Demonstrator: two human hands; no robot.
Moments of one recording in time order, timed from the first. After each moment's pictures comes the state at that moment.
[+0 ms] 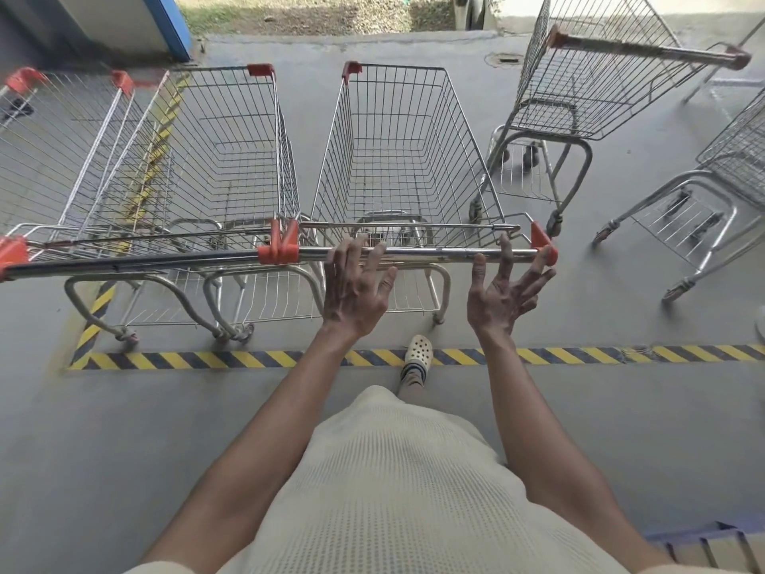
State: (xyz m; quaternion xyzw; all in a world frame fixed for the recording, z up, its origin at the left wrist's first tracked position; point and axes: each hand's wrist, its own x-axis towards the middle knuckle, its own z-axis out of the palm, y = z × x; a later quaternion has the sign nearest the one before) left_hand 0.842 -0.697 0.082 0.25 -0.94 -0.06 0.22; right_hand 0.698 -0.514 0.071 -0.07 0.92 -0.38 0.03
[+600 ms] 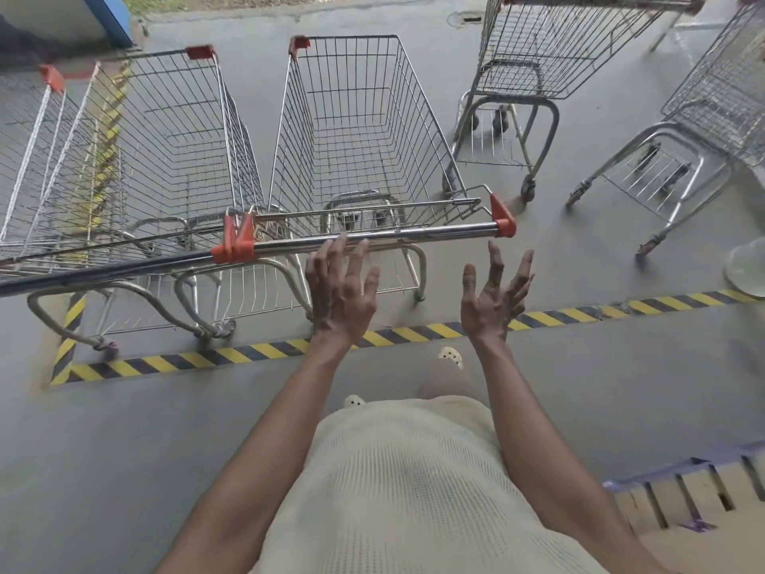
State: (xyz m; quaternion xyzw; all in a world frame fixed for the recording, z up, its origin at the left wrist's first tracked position) left_hand 0.834 -0.650 0.078 0.27 -0.93 -0.07 0.23; right_hand 0.706 -0.451 0.050 -0.05 0.93 -0.37 0.03
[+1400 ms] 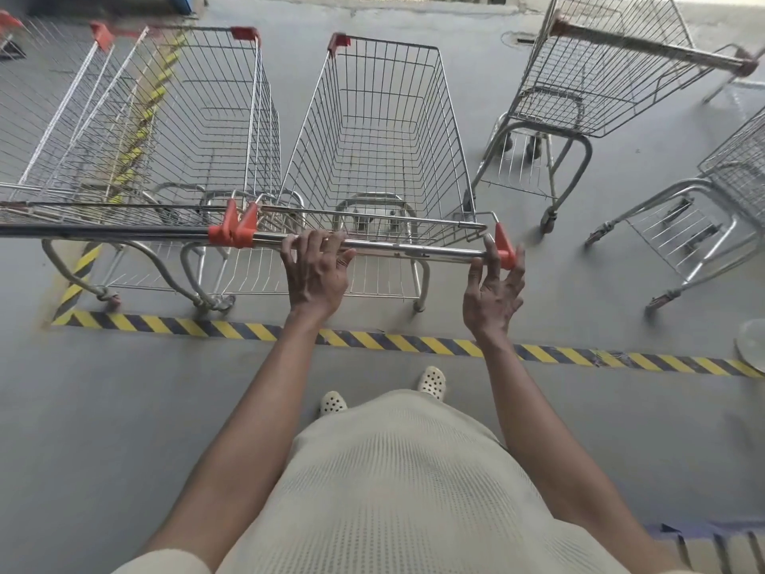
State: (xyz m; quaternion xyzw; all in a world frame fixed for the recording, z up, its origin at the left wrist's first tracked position) left_hand 0.809 -0.678 0.074 0.35 -0.91 -0.04 0.22; right_hand 0.637 -0.452 0.074 -0.15 0.92 -0.35 0.09
